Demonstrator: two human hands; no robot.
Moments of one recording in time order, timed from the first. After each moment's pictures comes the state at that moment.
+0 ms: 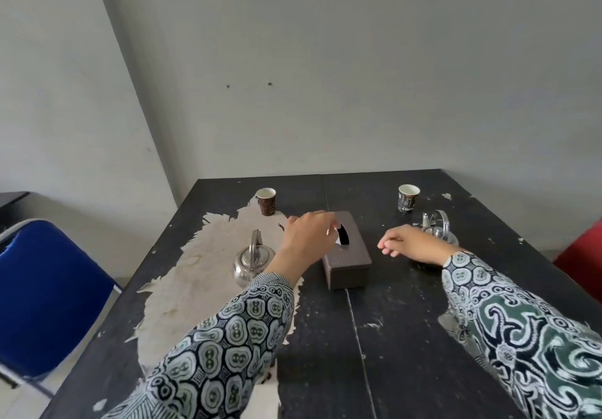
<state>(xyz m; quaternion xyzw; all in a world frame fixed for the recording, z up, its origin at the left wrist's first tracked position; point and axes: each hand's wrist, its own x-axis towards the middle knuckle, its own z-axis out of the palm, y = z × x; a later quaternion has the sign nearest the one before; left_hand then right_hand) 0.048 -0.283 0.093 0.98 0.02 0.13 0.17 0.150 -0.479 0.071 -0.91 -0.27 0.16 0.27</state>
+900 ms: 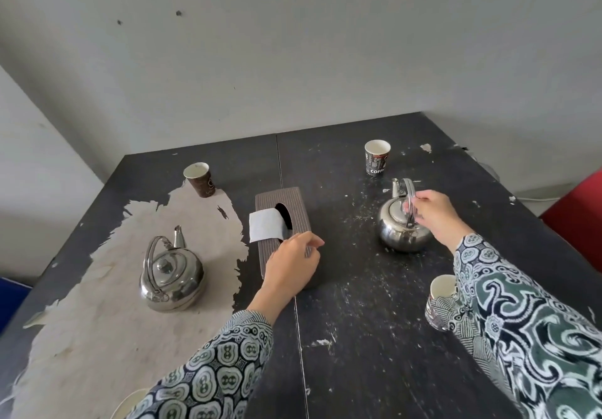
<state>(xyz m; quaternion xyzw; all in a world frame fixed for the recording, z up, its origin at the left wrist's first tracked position) 0.179 -0.349 -0.035 0.94 0.10 0.01 0.34 0.334 -0.568 -0.031 -0.81 0.10 0.07 0.57</state>
